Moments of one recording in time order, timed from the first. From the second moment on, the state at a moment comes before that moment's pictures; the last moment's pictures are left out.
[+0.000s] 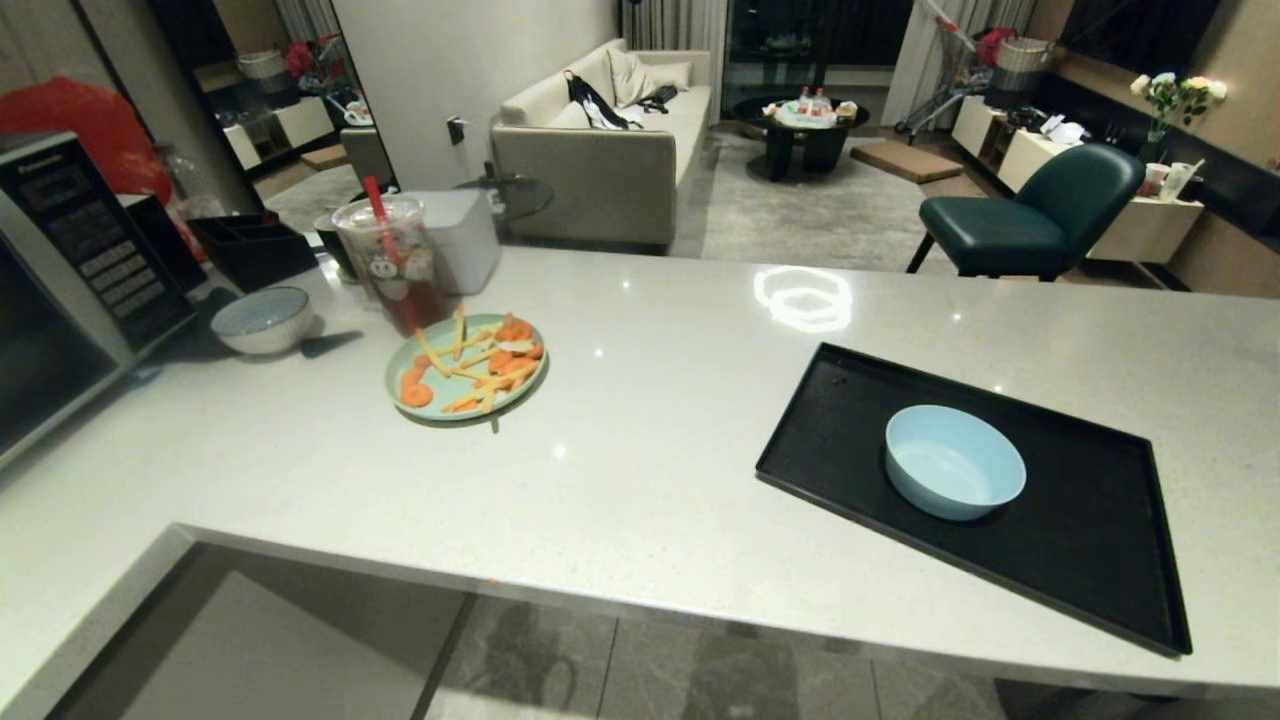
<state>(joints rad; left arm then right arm) 0.00 0.00 0.00 -0.01 0.02 -0.06 0.00 0.00 0.00 -0.06 0.00 -0.01</state>
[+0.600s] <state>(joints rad) 0.00 0.00 0.00 -0.01 0.02 -0.06 0.00 0.00 0.00 -0.06 0.00 -0.01</state>
